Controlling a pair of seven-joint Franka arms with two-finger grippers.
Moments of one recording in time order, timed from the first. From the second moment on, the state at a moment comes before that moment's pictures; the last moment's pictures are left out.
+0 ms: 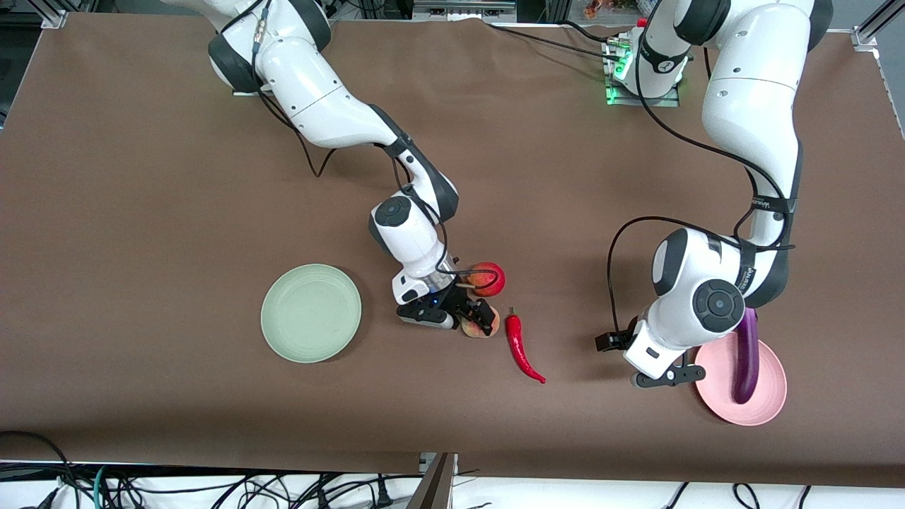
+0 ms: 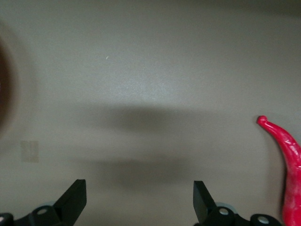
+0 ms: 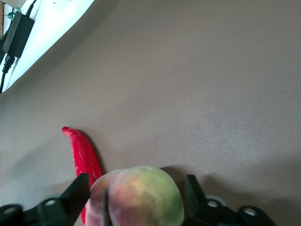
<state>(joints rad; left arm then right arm) -0.17 0.85 -0.05 -1.22 0.00 2.11 -0.37 0.66 1.18 0.02 -1.04 0.06 2.90 0.97</state>
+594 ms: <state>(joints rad) -0.22 0.85 -0.10 -1.22 0.00 2.19 -0.53 0.63 1.15 0.02 -1.00 0.06 2.79 0.97</state>
